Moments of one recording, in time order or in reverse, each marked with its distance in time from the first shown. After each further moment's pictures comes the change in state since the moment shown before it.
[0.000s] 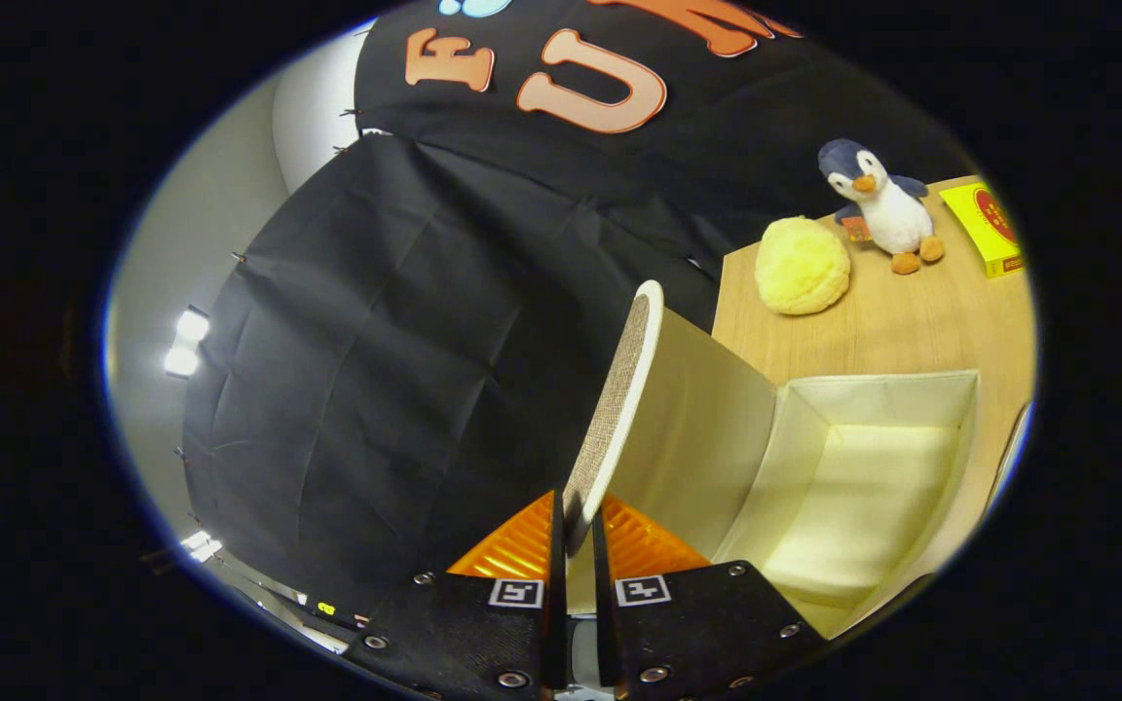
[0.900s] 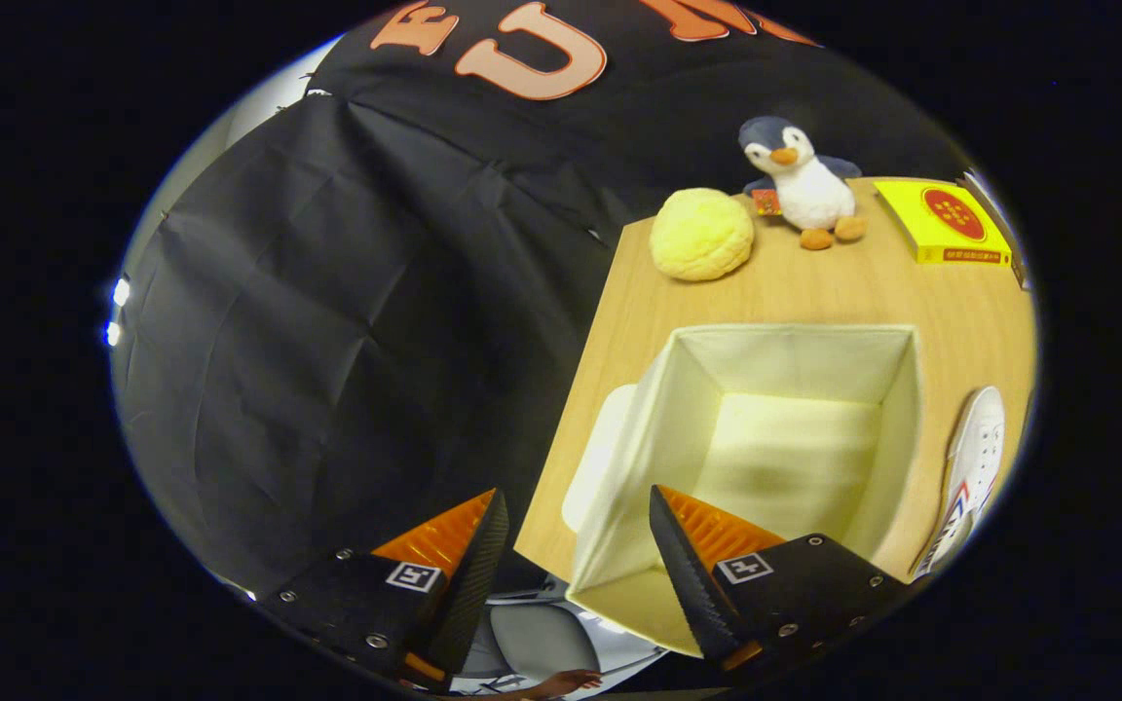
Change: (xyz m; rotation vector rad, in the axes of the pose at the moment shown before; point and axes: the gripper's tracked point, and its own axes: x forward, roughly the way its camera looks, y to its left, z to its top) arm -0.018 -0.115 -0.023 -0.082 0.036 -0.356
